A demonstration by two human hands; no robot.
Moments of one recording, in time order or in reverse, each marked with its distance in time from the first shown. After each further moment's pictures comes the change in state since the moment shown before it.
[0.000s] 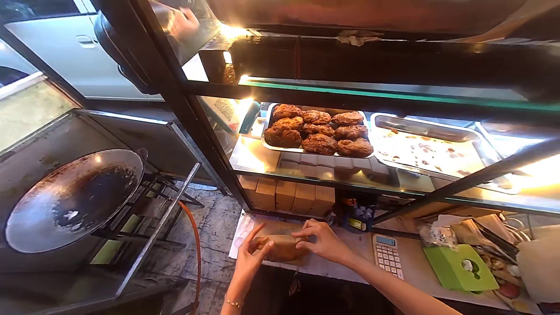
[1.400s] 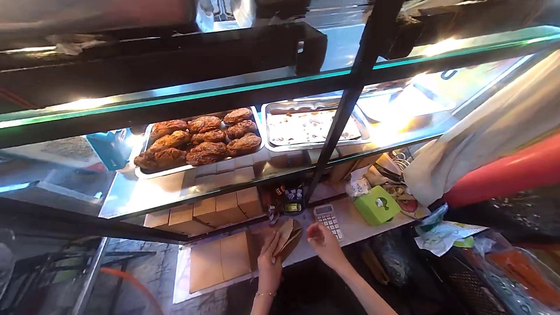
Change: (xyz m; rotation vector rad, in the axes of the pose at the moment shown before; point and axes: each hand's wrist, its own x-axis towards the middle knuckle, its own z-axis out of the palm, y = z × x) left_hand -0.006 -0.122 0.194 0.605 -0.233 0.497; right_hand -0.185 0.088 -0.006 0.425 0.728 0.495
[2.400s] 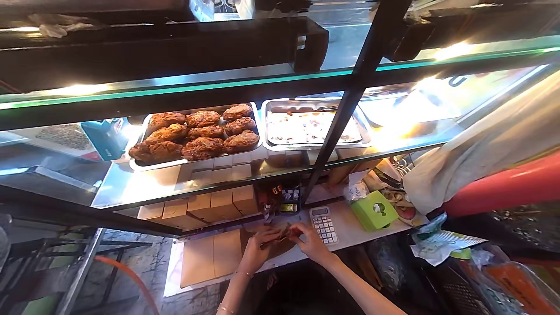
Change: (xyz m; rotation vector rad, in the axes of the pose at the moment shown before) left_hand 0.052 -0.003 -0.035 -0.072 -0.402 0.078; right_hand 0.037 0.031 0.007 -0.228 -0.188 -0.387
